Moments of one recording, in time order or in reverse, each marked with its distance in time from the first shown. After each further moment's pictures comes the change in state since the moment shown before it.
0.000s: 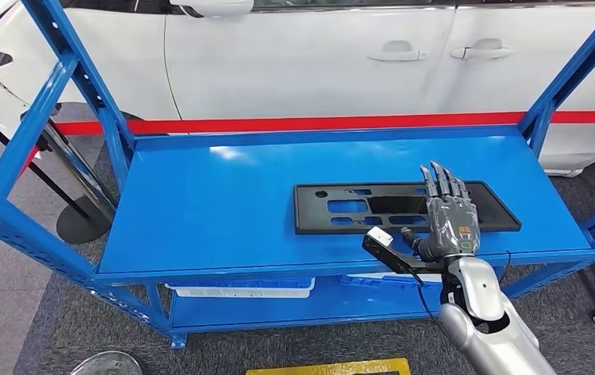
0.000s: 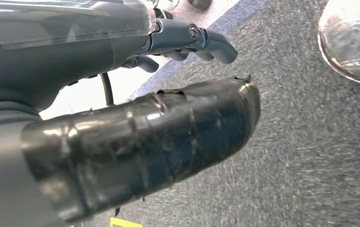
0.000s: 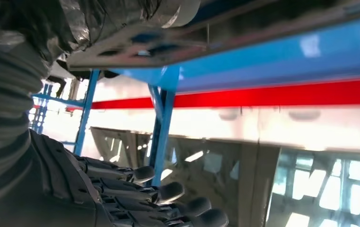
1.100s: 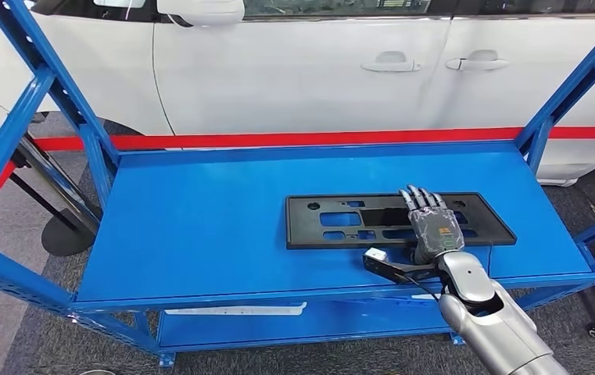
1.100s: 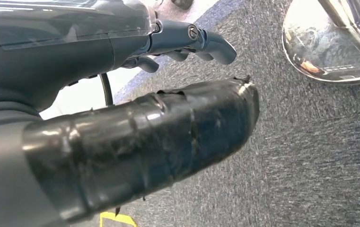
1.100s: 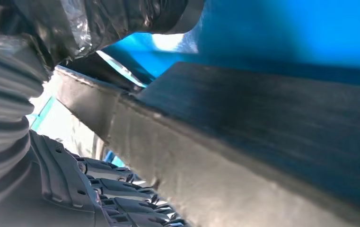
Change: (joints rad) left arm -0.001 0.014 0.000 0.004 0.027 0.002 -0.026; right arm -0.144 -0.031 0.133 0.292 -0.004 0.125 -0.088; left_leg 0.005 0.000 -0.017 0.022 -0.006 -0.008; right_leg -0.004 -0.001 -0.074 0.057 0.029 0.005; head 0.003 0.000
